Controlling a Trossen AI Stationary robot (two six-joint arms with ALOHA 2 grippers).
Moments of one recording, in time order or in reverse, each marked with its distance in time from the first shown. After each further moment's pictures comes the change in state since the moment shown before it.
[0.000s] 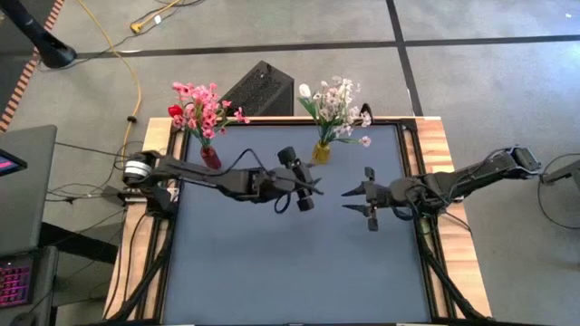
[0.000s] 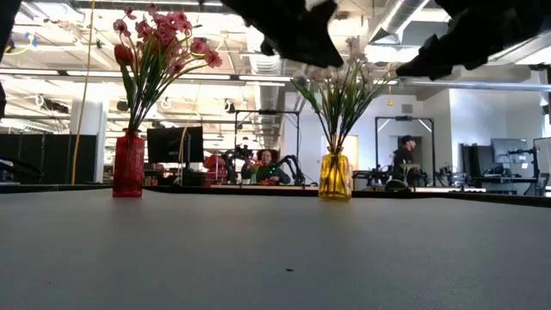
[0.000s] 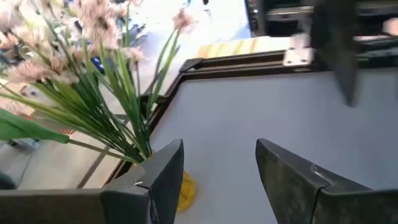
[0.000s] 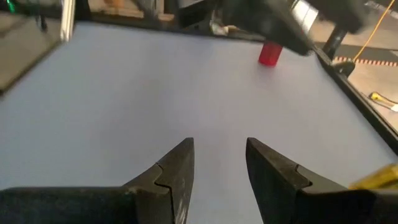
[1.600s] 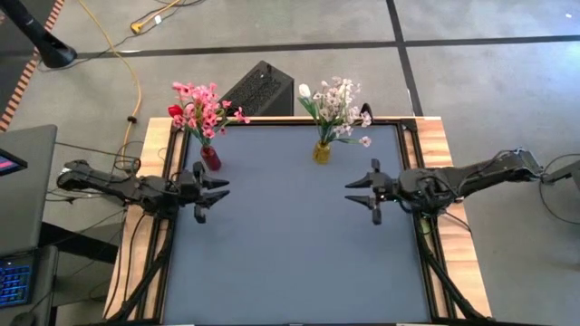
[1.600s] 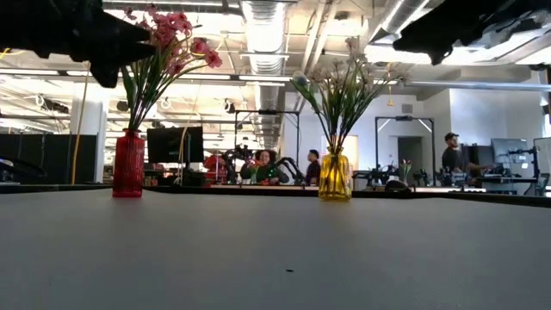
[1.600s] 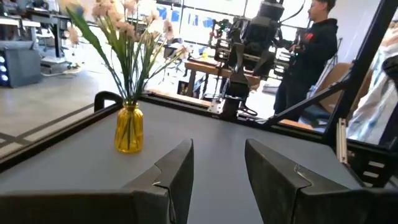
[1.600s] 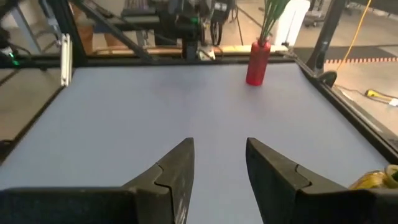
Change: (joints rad) left arm -0.198 -1.435 -1.139 0.115 0.114 -0.335; right arm -0.036 -0.055 0.086 -0.052 0.001 0.087
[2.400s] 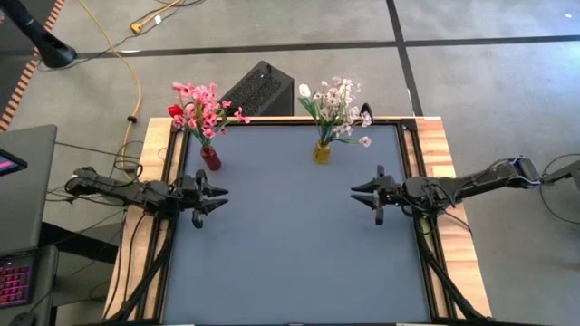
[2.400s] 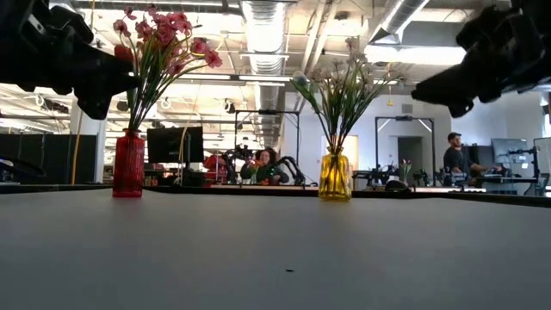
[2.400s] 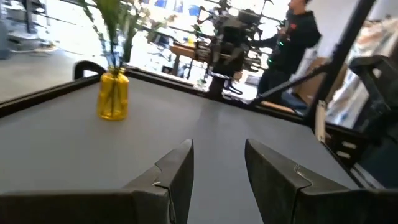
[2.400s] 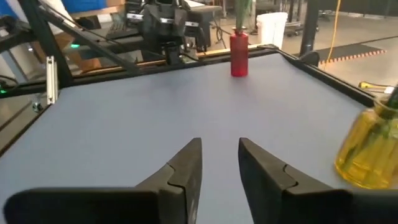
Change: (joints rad) left arm 0.000 -0.244 -0.168 -0.112 0.081 -0.082; right arm -0.032 -0.222 -0.399 0.306 0.027 0.095
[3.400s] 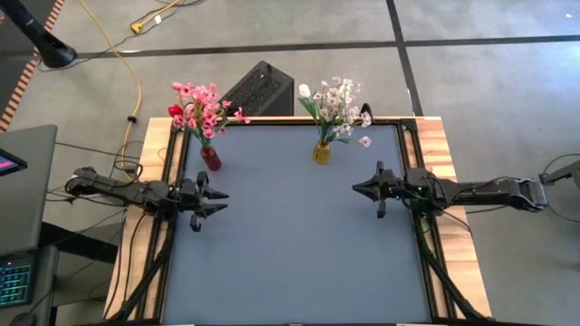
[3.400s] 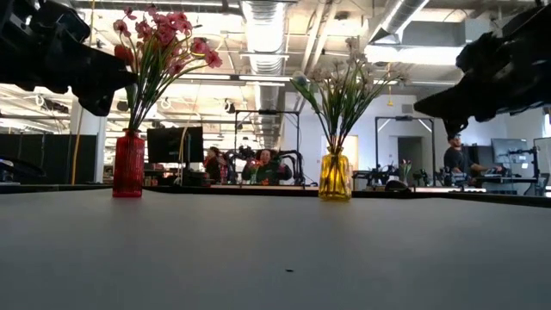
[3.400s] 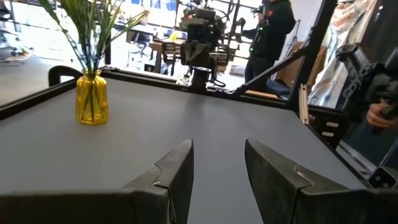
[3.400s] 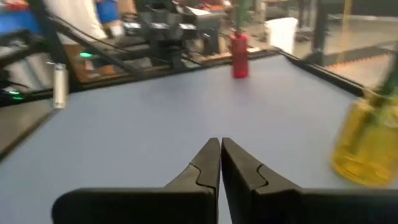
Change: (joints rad) left arm 0.001 0.001 -0.001 -0.006 0.100 0.073; right arm -0.293 -0.103 -0.133 0.080 -0.347 -0.024
